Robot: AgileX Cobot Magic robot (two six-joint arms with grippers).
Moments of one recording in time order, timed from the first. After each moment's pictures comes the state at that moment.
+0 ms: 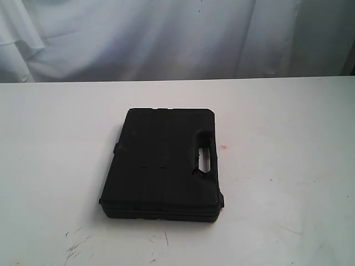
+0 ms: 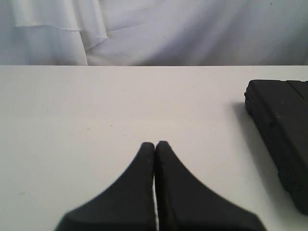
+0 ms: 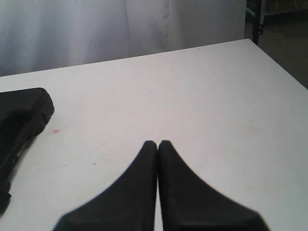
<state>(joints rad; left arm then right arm) -0.01 0.00 0.00 0.00 0.33 0.00 0.06 0.04 0.00 0.04 0.32 0.06</state>
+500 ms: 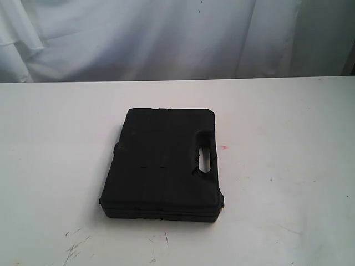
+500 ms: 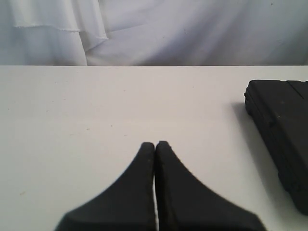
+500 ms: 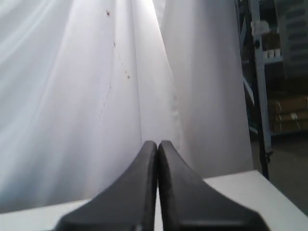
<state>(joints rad) -0.01 0.00 0.00 0.00 0.33 0.00 0.06 0.04 0.00 0.07 -0.17 0.06</state>
